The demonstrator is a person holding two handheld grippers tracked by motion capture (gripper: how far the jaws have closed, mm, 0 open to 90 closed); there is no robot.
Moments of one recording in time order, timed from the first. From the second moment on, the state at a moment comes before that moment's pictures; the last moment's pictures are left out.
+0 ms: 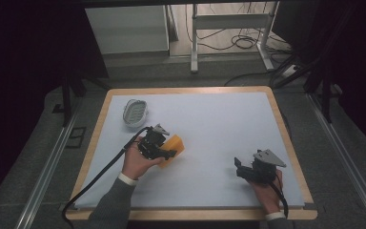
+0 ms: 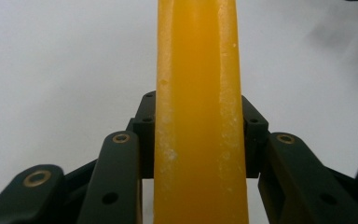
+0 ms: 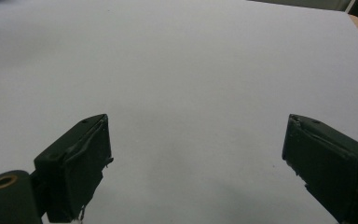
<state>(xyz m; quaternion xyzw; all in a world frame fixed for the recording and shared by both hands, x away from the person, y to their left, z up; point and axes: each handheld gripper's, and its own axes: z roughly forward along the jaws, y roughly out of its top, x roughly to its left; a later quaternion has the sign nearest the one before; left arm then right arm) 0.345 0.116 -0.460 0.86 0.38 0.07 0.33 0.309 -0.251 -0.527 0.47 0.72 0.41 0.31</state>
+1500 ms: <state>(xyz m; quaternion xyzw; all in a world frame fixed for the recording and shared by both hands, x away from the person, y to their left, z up) 0.353 0.144 -0.430 0.84 0.40 0.09 0.37 0.309 -0.250 -0.527 0.47 0.72 0.41 0.31</state>
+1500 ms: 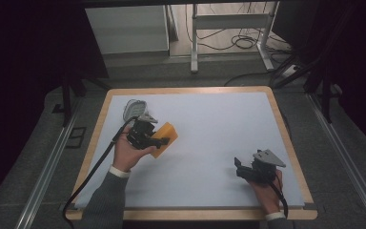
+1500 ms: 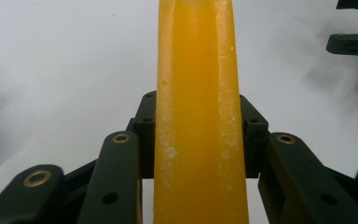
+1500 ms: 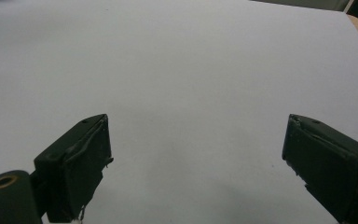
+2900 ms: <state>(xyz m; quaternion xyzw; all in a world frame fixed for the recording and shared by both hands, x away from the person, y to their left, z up) 0.373 0.160 -0.414 0.82 0.42 0.11 0.37 0.309 -0.250 -0.527 0.47 0.72 0.41 0.31</state>
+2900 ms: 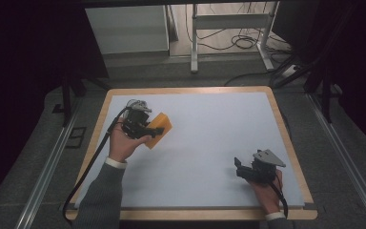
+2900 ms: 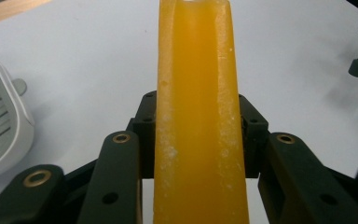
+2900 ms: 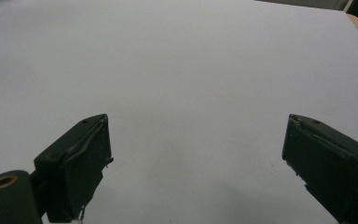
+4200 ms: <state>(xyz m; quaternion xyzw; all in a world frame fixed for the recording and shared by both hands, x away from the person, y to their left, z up) 0.401 0.182 -0.414 0.80 0.46 0.10 0.37 0.310 -0.250 -0.527 0.47 0.72 0.41 0.32</state>
